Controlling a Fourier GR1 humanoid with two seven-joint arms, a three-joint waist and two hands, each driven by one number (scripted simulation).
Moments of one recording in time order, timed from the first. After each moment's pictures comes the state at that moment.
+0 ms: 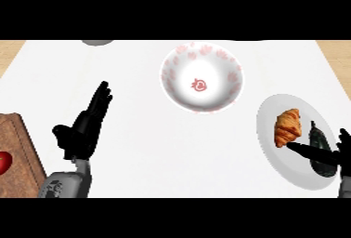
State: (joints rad) left arm -0.14 0.06 -0.04 -1.53 -0.05 0.06 0.07; right arm 0.00 -0.25 -0.24 -1.53 0.24 -0.27 0.80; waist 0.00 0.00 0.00
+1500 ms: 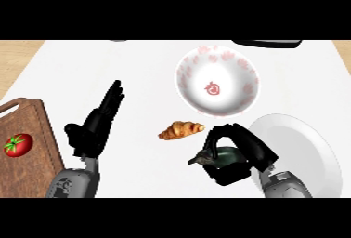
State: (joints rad) left arm -0.16 0.03 -0.08 -1.53 -0.06 0.02 0.09; right arm -0.17 -0.17 0.33 -1.61 0.22 0.31 0.23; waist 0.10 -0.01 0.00
